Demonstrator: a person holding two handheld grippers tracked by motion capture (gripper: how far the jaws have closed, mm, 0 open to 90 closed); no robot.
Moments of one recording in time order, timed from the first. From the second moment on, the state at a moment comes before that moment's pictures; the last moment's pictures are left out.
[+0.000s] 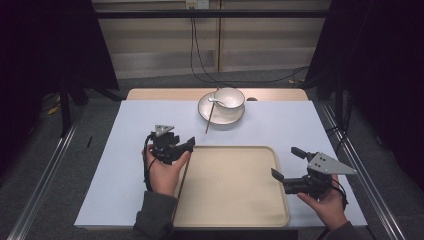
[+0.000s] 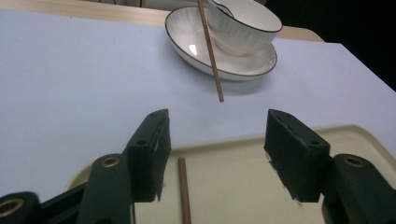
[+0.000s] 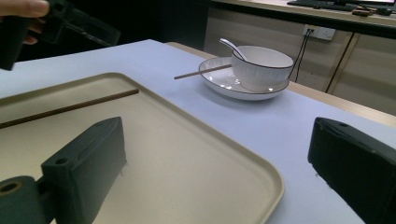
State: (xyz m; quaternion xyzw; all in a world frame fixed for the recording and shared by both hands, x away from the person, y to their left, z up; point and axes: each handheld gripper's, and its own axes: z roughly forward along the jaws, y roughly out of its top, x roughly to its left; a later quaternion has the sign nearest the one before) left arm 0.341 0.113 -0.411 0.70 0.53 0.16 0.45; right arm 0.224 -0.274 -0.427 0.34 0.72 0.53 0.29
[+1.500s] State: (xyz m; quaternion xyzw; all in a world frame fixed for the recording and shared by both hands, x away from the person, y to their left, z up) left arm 0.493 0.045 -0.458 0.75 0.48 0.16 0.42; right arm 0.224 -0.276 -0.426 0.34 0.71 0.54 0.28
